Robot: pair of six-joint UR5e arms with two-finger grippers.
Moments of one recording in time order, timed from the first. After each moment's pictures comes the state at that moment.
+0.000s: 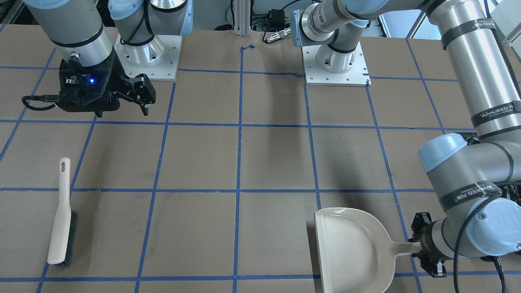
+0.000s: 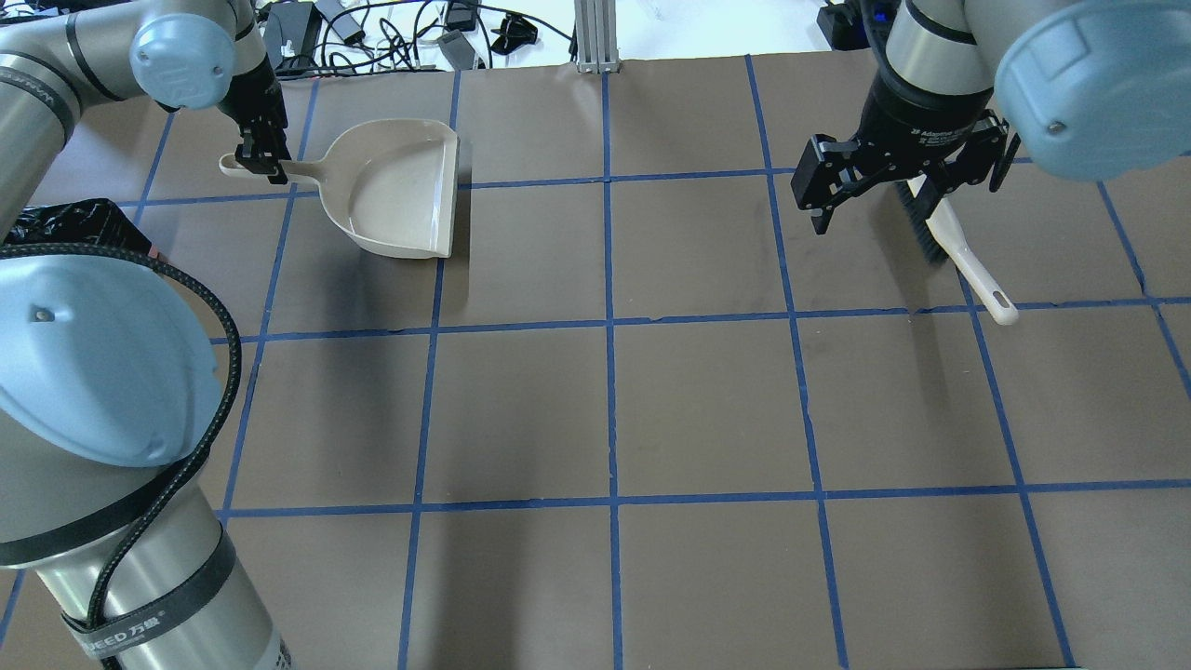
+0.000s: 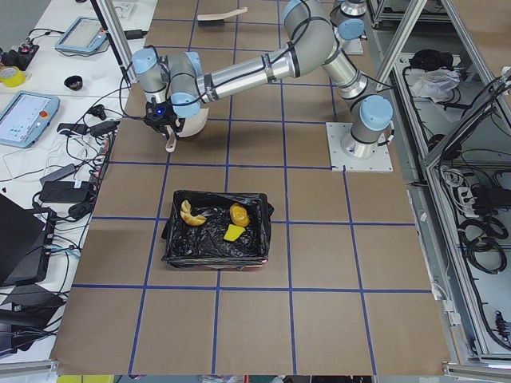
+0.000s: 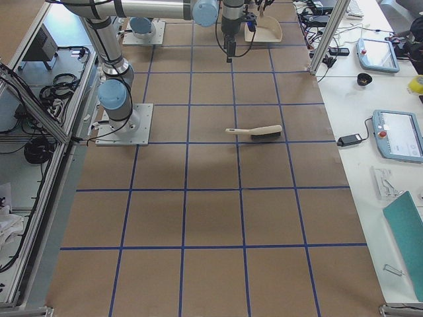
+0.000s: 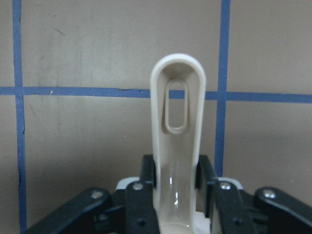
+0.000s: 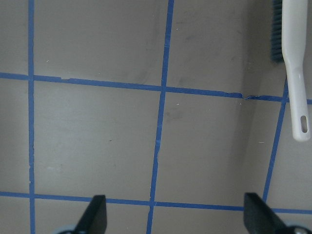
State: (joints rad) left arm -1.39 -2.26 -1.16 -1.32 1.76 -1.42; right arm 1.59 -1.53 1.58 -1.60 -1.61 -0.07
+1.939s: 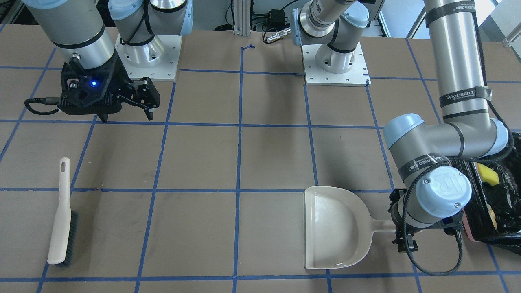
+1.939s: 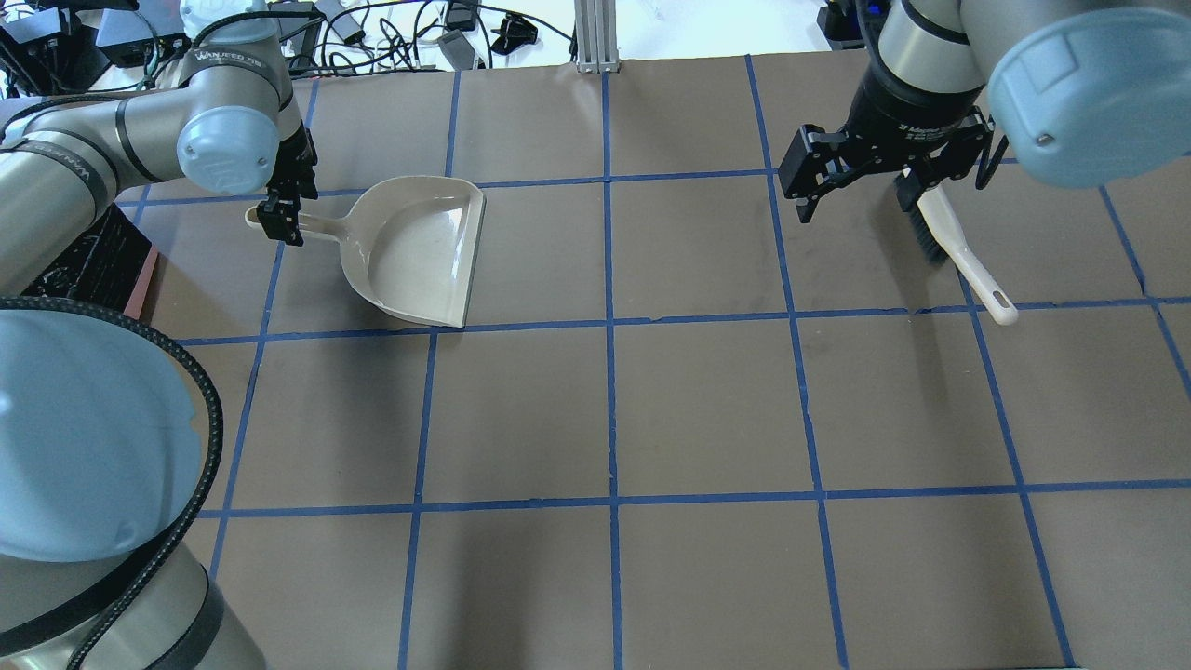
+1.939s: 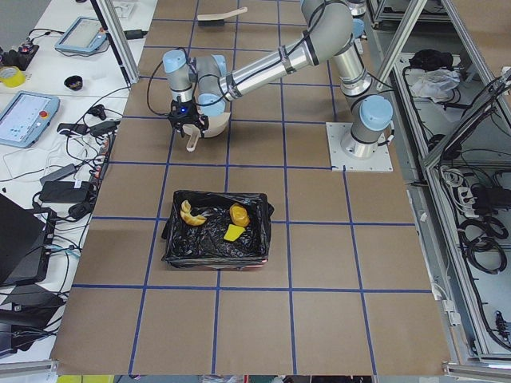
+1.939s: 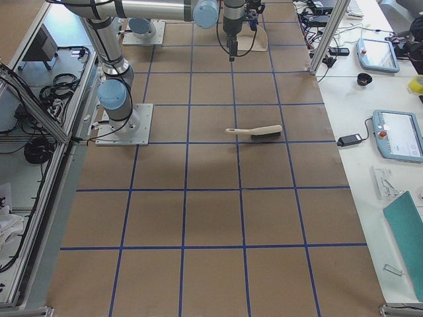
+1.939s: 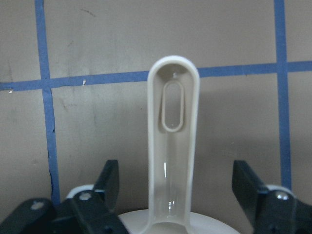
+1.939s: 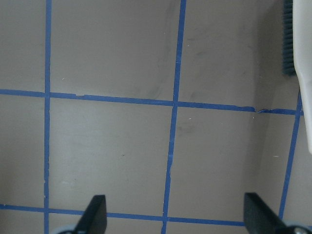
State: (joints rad) left arm -1.42 -2.15 -1.44 -1.13 1.80 -1.36; right arm 1.59 -1.53 1.59 -1.65 -1.56 -0.06
